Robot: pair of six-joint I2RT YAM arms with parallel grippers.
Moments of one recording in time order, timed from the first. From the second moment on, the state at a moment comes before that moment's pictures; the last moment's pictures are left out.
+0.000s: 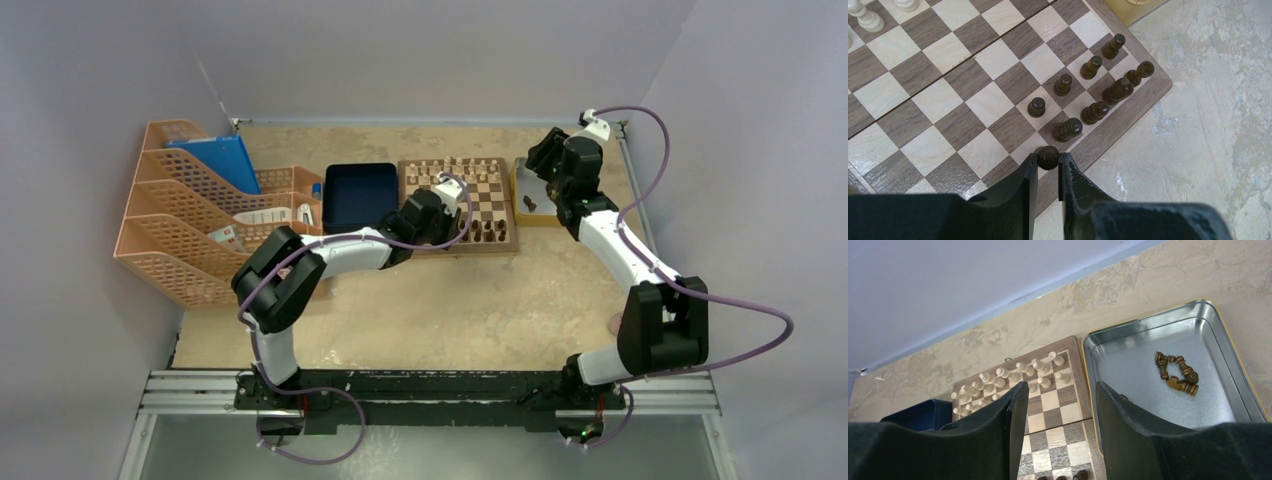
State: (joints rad) left arm -0.77 1.85 1.11 0.22 0.01 -0.19; right arm 0.15 1.45 1.04 0.13 0.16 0.50
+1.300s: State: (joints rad) left arm -0.80 1.89 1.13 0.13 -0.07 -0.17; right arm 0.15 1.45 1.04 0.13 0.13 0.50
